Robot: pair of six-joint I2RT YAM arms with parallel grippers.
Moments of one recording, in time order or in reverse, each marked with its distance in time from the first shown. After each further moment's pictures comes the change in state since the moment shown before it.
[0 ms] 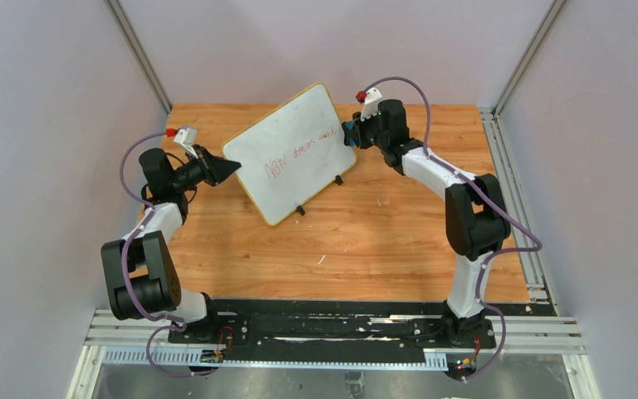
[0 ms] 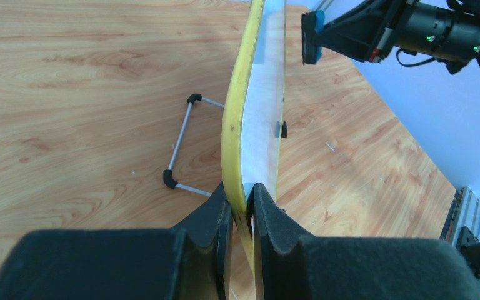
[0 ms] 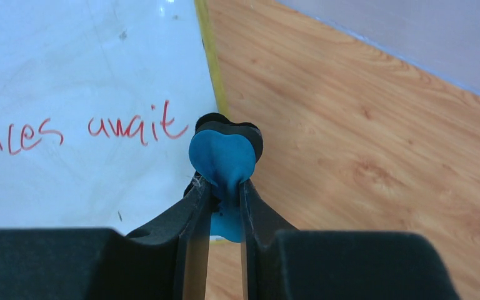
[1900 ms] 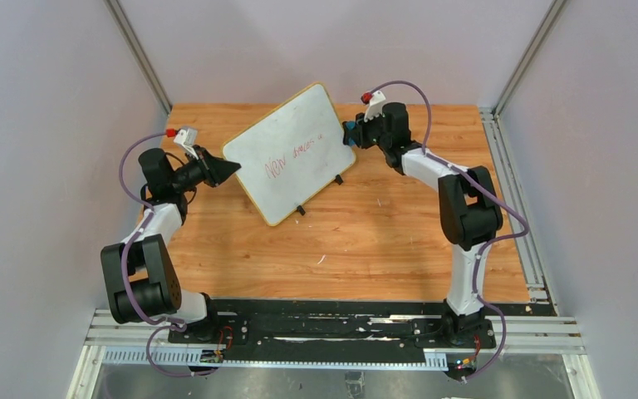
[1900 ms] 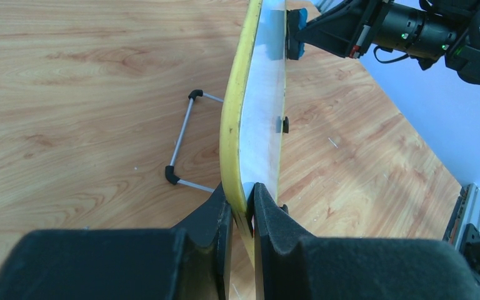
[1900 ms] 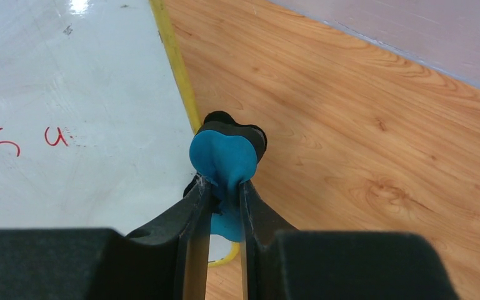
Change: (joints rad) left arm 0.000 -0.020 0.002 -0.053 -0.006 0.038; right arm -0.051 0.140 0.048 0.137 -0.121 0.049
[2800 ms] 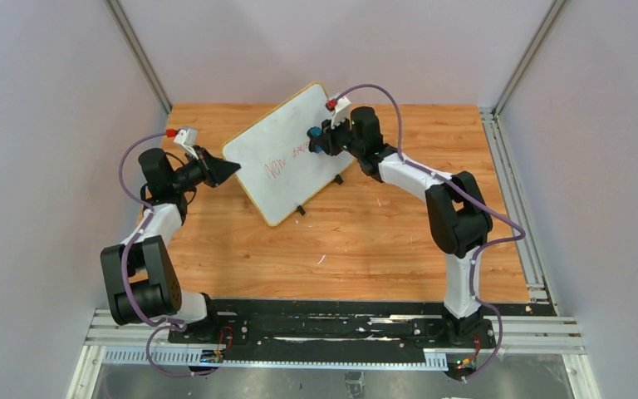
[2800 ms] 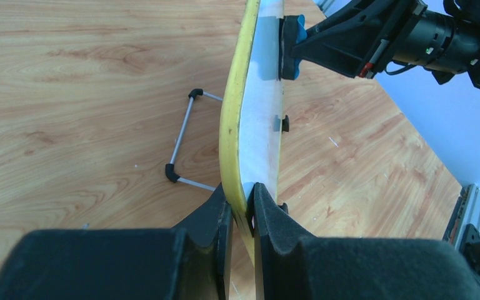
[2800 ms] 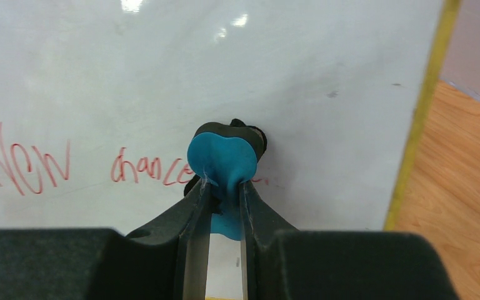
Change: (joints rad) left arm 0.000 -0.009 0.002 -0.023 -0.005 0.007; right arm 0.173 -0.031 0.019 0.009 -0.004 0.005
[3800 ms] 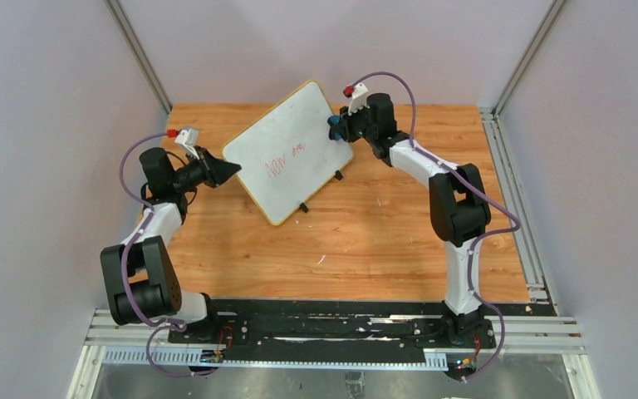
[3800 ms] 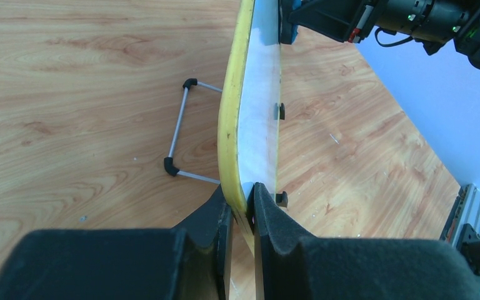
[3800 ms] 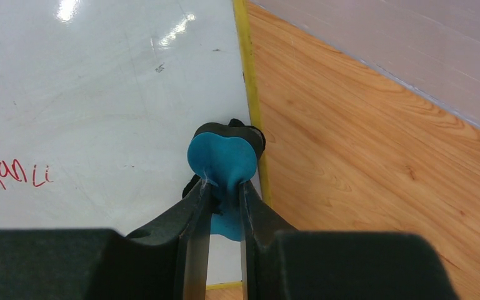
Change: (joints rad) left arm -0.001 -0.001 0.010 -0.051 -0.012 0.016; right arm -0.108 0.092 0.146 -0.110 0.003 -0.048
